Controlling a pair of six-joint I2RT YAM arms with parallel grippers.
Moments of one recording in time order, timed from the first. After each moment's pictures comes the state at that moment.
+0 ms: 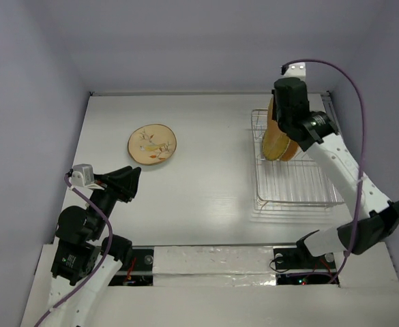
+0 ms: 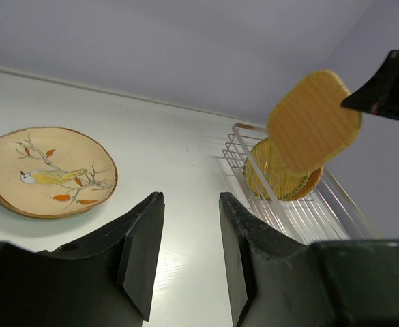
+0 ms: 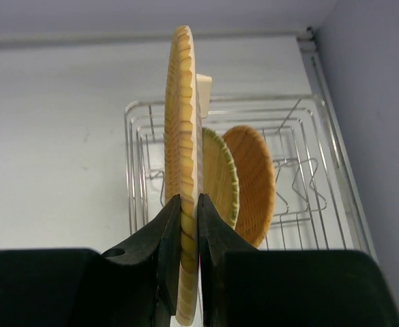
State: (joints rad) left arm -0.37 0.16 0.64 -0.36 -0.02 -0.49; right arm 0.46 1.42 1.59 -0.67 0.65 0.16
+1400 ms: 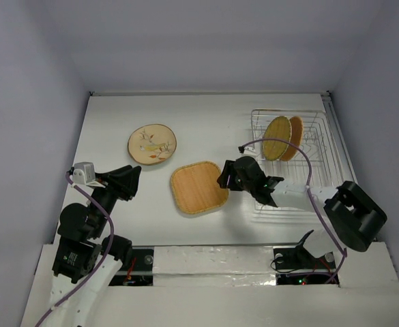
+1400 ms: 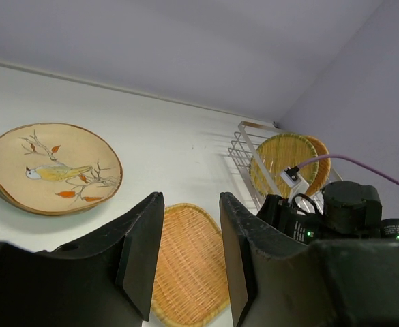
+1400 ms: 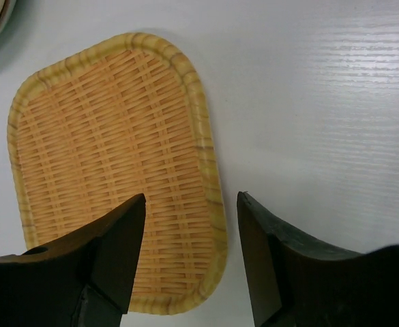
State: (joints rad) left arm -0.35 0.17 0.64 -0.36 -0.01 -0.49; right arm 0.77 1.45 0.66 0.14 0.21 0.74
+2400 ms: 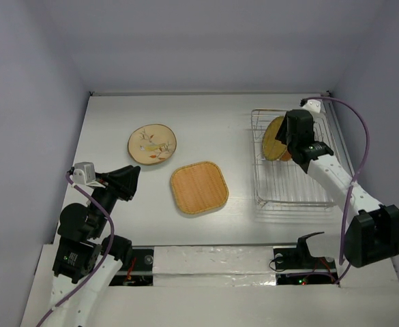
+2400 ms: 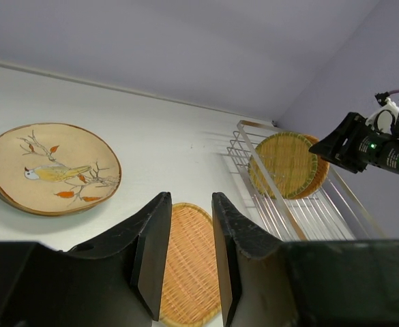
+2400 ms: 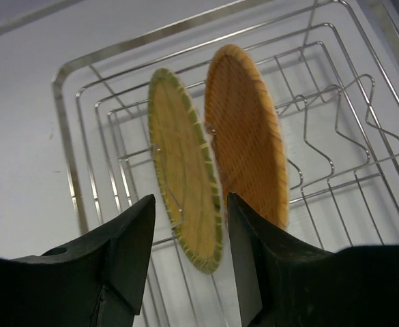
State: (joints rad) left arm -0.34 0.18 0.64 -0.36 0.01 -0.49; right arm 0.26 1.29 1.02 -0.25 0.48 0.40
